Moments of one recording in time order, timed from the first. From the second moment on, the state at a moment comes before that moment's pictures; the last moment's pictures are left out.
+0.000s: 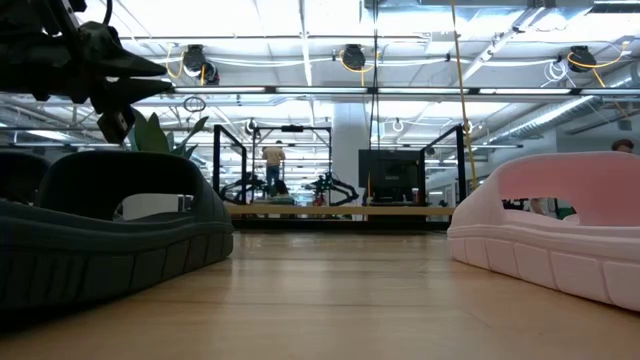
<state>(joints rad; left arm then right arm) -0.11 0.36 0.05 0.30 -0.14 -0.59 1.16 1.97 1.49 -1.39 0.71 2.39</state>
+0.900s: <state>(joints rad) -0.11 0.36 0.05 0.36 -0.19 -0.52 1.20 1.94 1.42 -1.43 0.59 2.32</state>
